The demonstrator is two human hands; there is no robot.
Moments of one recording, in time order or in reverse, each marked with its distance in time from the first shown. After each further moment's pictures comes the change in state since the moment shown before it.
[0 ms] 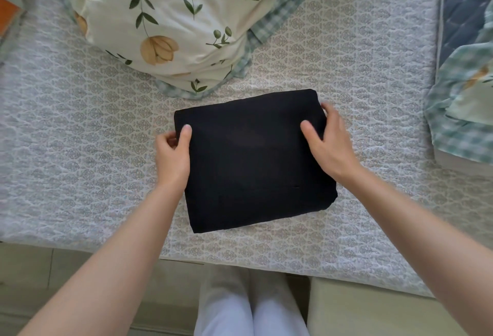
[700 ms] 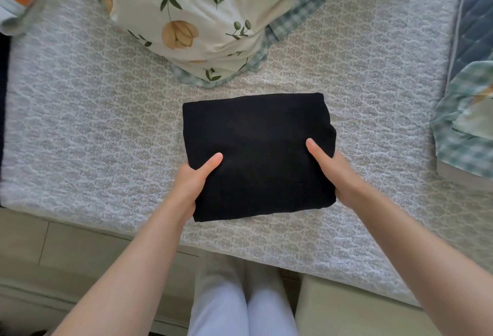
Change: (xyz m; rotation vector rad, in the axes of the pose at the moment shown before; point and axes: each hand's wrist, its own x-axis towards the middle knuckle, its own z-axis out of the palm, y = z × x) left_hand -0.058 -0.031 -0.008 -0.283 -0.313 -0.269; right_hand -0.034 0.003 0.002 0.518 -0.341 0.434
